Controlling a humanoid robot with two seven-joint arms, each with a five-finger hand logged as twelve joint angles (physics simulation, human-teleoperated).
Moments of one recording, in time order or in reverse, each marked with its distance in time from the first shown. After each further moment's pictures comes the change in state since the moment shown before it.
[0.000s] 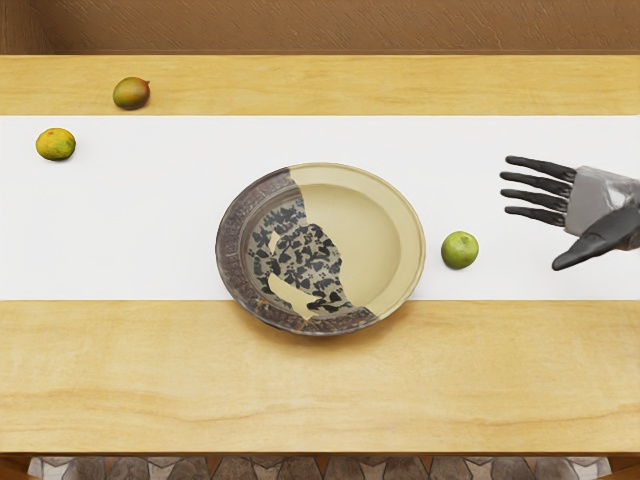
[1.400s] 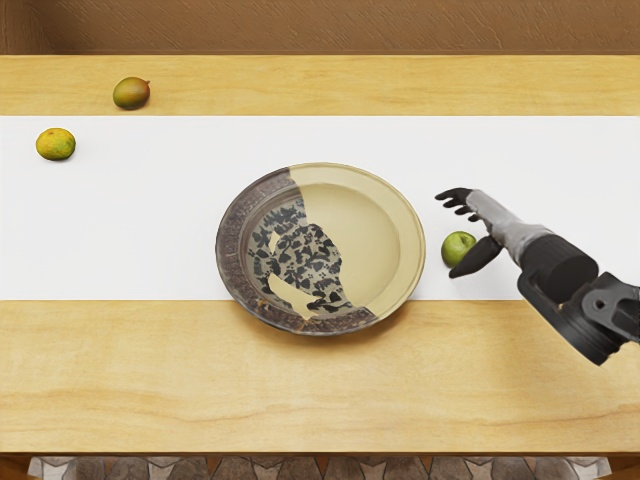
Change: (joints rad) left arm 0.000 0.000 0.000 0.000 0.000 0.000 0.000; right arm 0.190 0.392 -0.318 0.228 -1.028 -1.025 -0.398
